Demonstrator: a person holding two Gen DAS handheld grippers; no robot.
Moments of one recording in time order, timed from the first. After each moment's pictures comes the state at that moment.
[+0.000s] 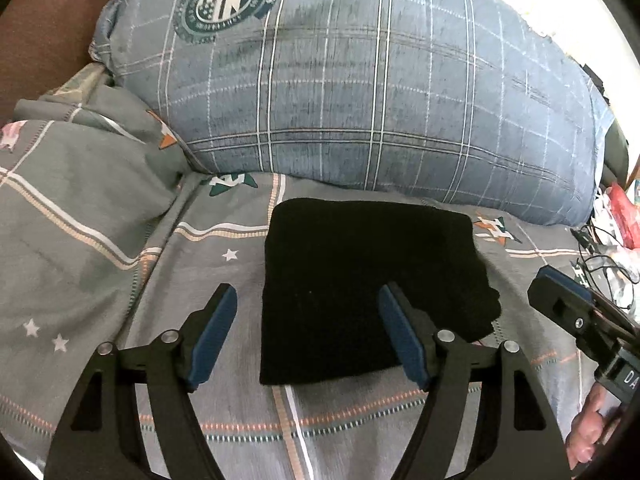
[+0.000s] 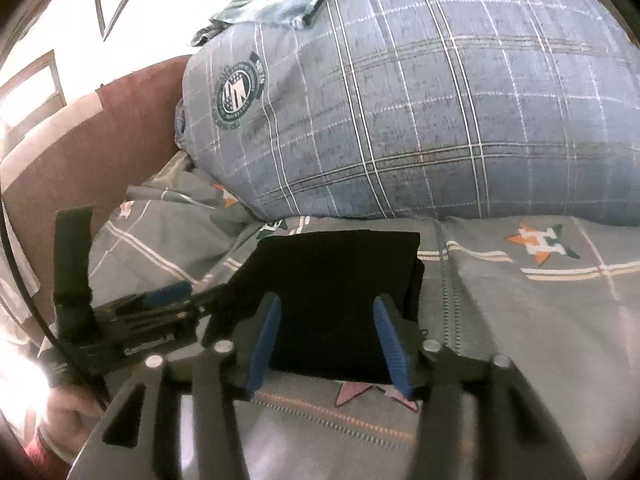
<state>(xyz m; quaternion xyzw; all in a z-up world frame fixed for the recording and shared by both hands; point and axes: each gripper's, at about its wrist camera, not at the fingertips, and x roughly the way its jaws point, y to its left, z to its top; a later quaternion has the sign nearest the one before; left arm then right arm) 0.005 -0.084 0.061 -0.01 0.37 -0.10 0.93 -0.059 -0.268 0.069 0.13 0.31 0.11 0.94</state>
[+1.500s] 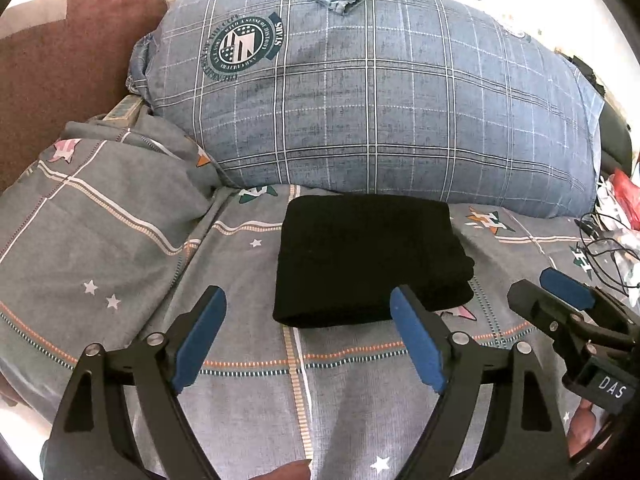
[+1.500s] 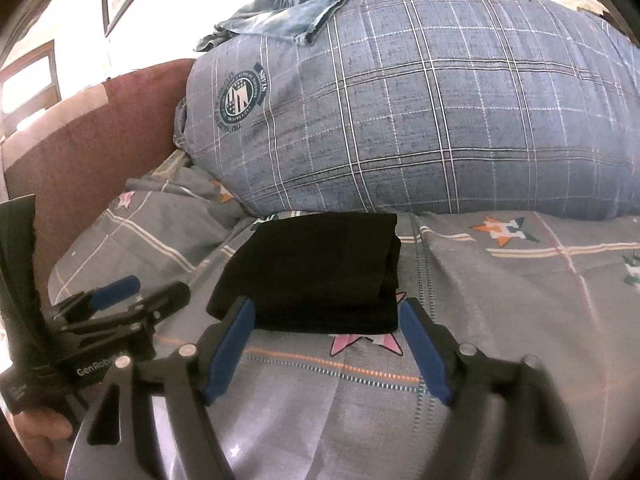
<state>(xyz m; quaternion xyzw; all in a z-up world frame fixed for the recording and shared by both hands) -0.071 -0.093 0.084 0.02 0.32 -0.06 0.95 -0.118 -0.259 0.070 0.11 0.29 0.07 0.95</state>
